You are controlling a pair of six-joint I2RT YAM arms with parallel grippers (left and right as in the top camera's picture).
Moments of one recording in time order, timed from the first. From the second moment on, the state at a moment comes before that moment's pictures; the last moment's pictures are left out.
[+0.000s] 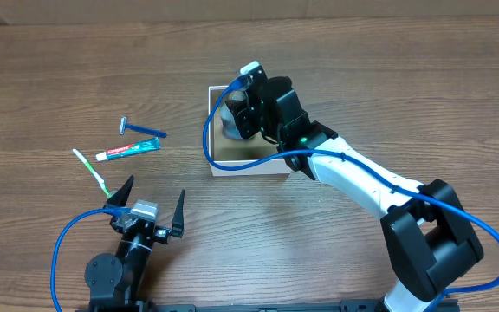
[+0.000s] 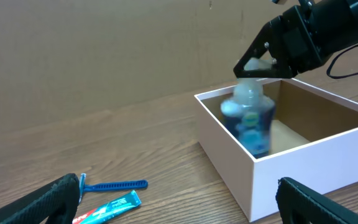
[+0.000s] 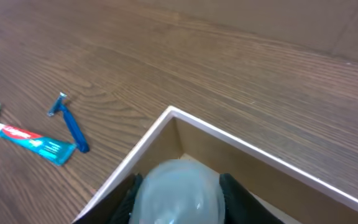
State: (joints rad) left arm 0.05 0.01 0.01 -0.05 0.30 0.13; right arm 0.59 1.84 1.21 0.11 -0.09 0.10
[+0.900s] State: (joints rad) left arm 0.05 0.01 0.01 -0.05 0.30 0.13; right arm 0.56 1.76 1.63 -0.77 -0.14 0.27
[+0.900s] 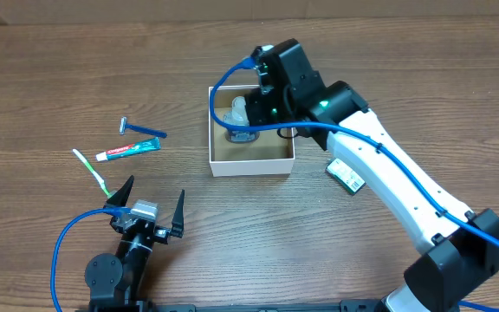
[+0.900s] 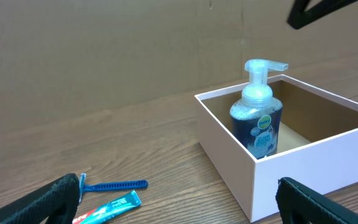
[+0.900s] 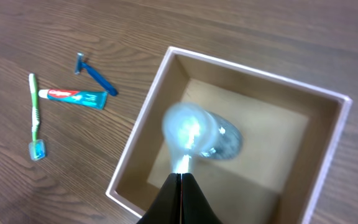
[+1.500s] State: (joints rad) left arm 0.05 0.01 0.01 -0.05 0.30 0.13; right arm 0.49 1.75 1.24 -0.40 -0.20 0.58
